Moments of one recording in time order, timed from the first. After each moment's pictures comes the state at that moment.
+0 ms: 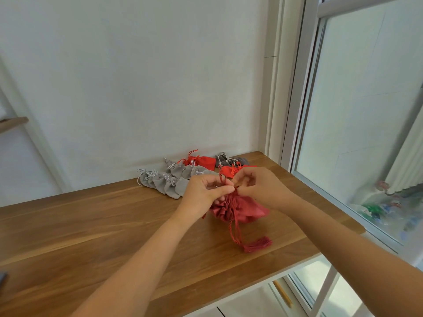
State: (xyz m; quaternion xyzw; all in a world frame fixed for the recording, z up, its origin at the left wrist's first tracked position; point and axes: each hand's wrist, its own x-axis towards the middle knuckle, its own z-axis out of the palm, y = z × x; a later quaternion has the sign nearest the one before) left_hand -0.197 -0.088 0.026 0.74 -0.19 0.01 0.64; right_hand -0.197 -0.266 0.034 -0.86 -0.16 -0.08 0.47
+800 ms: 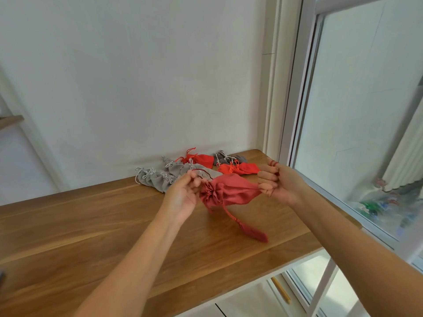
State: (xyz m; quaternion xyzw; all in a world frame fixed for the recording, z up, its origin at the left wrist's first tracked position) left_hand -0.181 -0.067 0.015 0.45 -0.04 -0.07 0.89; right_hand -0.174 -0.306 0.022 -0.33 0.03 0.20 0.92
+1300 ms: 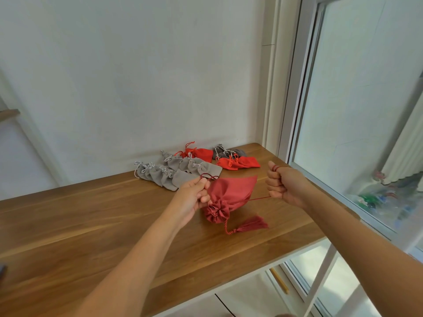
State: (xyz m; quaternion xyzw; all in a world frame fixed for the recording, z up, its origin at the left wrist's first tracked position) left_hand -0.190 -0.075 -0.003 0.63 -0.06 -0.11 0.76; right_hand -0.185 -0.322 0.006 -0.61 0.06 0.09 0.78
